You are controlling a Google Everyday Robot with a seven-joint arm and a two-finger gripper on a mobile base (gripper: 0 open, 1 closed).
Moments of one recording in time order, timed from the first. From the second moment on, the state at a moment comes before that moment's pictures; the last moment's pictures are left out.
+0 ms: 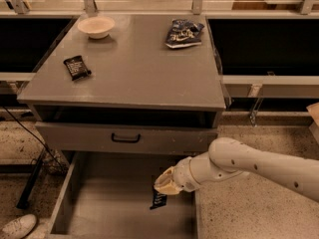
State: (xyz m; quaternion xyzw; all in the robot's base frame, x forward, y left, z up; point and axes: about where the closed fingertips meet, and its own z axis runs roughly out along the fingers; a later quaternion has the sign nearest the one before) arm 0.455 -0.013 0.548 -0.56 0.72 0.31 0.27
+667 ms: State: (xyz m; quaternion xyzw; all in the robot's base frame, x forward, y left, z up) arm 0.455 -0.011 0.540 -0.56 0.72 0.30 0.28
